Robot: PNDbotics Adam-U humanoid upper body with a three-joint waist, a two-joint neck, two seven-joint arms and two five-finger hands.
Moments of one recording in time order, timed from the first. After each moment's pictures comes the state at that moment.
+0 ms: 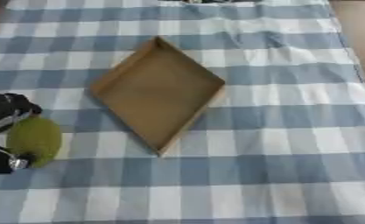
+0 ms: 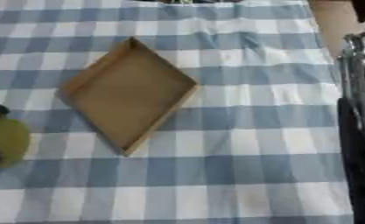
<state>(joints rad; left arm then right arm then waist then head) -0.45 0.95 -0.40 -1.92 -0.89 0.32 -0.75 -0.63 -0.39 -0.10 -1.98 0.19 -0.15 -0.21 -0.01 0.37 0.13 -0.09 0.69</state>
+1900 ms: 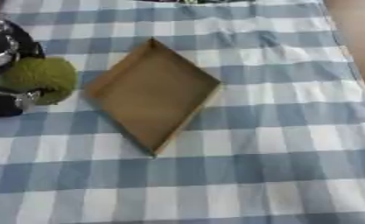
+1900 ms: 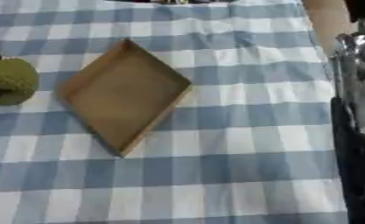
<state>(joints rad) -0.72 0.84 -0.35 -1.99 -0.75 0.18 -0.39 -0.63 -0.38 -0.10 -1.98 0.18 -0.16 -0.23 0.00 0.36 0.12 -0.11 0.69</state>
